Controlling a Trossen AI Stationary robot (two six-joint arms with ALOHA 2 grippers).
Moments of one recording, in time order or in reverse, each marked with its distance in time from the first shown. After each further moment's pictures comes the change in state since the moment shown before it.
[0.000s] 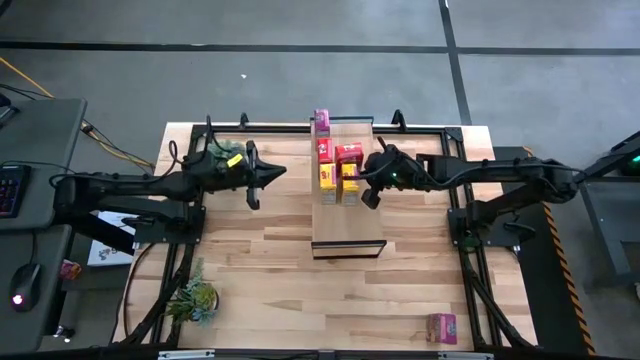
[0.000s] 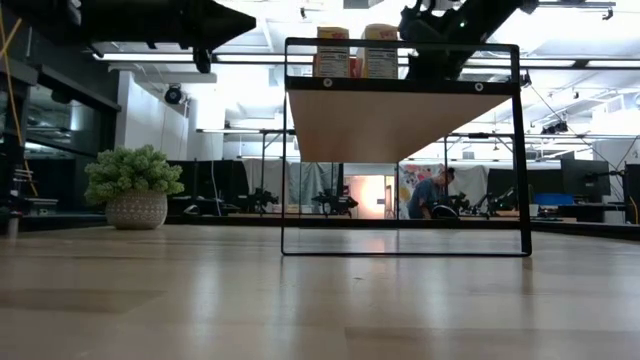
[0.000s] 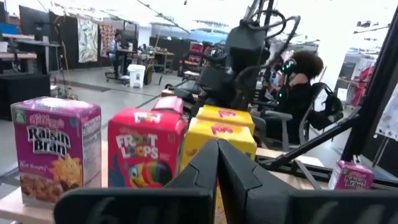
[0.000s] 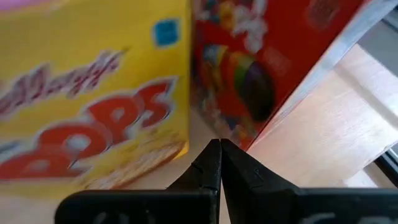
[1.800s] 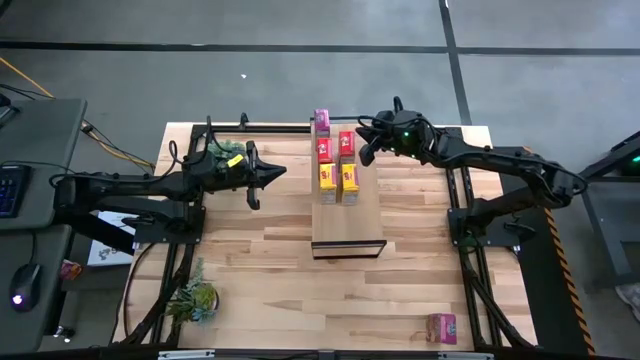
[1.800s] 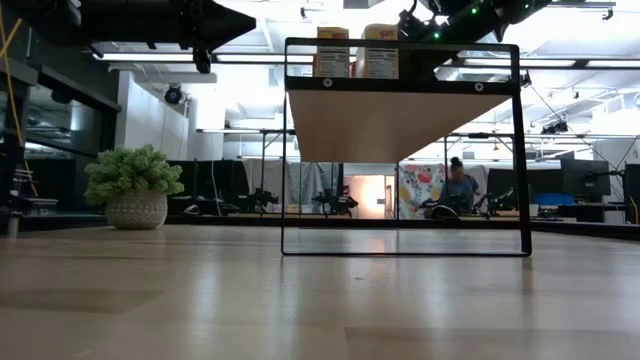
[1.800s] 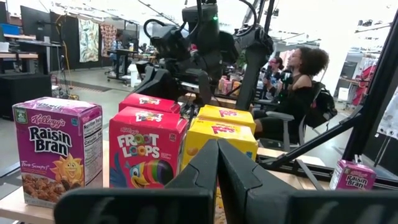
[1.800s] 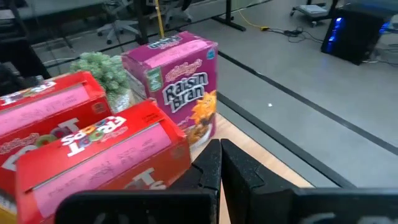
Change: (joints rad) left arm 0.000 0.000 0.000 -0.004 -0.003 0.003; right arm -0.297 0.006 0.000 0.368 -0.120 -0.062
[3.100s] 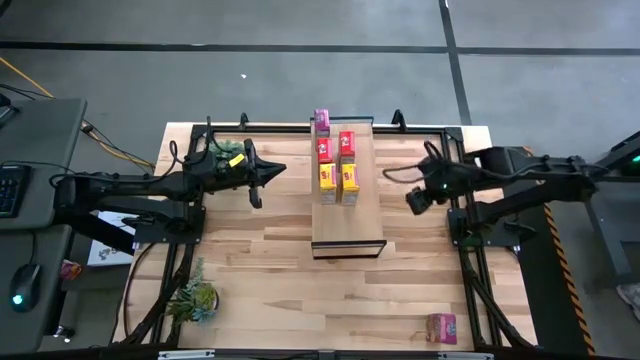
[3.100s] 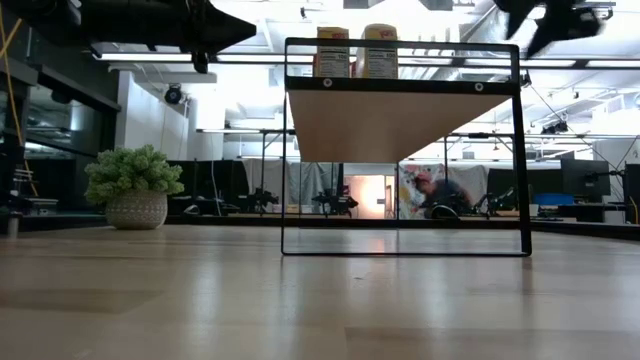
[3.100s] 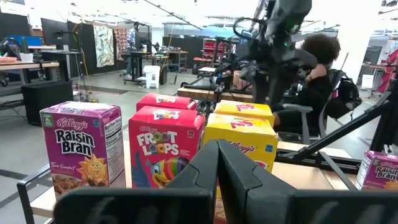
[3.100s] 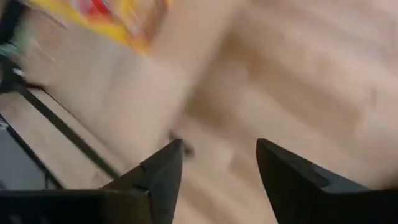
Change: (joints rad) left arm 0.001 0.000 0.000 -0.019 -0.053 0.079; right arm 0.501 -0.262 0.247 -1.209 -0.033 0.954
